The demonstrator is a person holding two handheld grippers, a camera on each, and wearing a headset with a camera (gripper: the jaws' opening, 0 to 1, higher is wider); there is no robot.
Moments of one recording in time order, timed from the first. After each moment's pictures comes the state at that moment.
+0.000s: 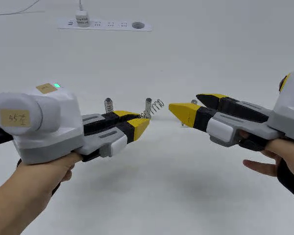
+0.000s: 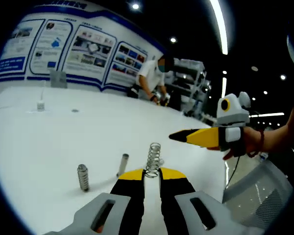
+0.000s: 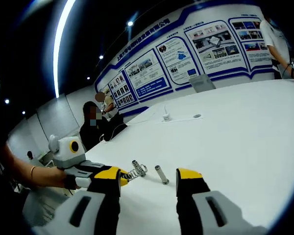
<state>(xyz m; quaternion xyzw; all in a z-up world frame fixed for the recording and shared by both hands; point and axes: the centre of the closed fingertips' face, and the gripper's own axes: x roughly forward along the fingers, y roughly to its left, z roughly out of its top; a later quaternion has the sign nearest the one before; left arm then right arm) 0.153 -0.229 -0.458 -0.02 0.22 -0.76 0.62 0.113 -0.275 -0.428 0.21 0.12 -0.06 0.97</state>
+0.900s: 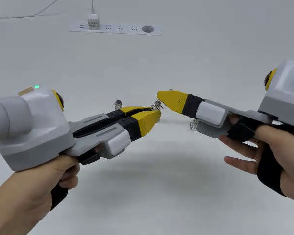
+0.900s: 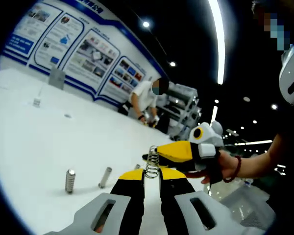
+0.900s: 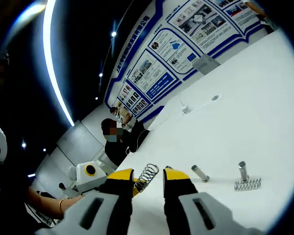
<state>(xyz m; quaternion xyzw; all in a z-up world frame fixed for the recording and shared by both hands) 0.143 -0.219 -0.418 -0.14 0.22 -0.77 0.58 0.145 -0.244 -0.409 0.37 0.08 0.01 0.92</state>
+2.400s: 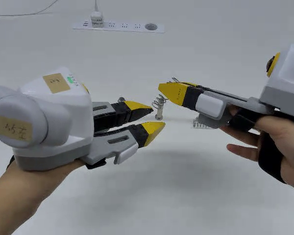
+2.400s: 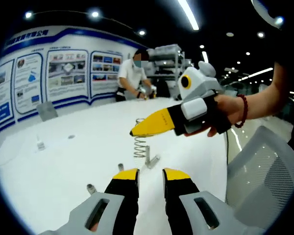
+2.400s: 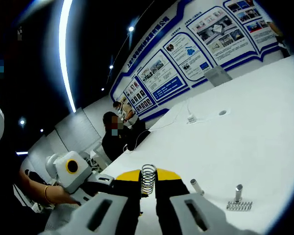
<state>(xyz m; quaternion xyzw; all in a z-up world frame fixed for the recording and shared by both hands) 0.134 -0.211 -0.434 0.12 0.11 -0.79 0.59 0.155 -0.246 -0.397 0.28 0.08 0.02 0.96</state>
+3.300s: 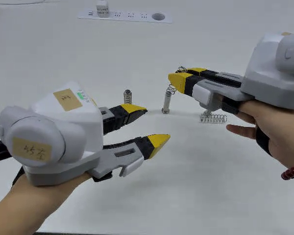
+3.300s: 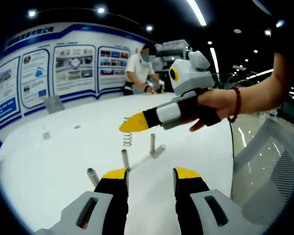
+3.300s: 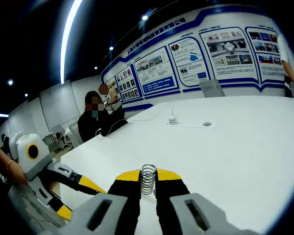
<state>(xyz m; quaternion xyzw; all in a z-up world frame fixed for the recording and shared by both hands) 0.142 -0.202 -0.459 0.13 0.12 -0.76 0.62 0.181 -0.284 -0.435 0.14 0.14 -0.04 0.98</state>
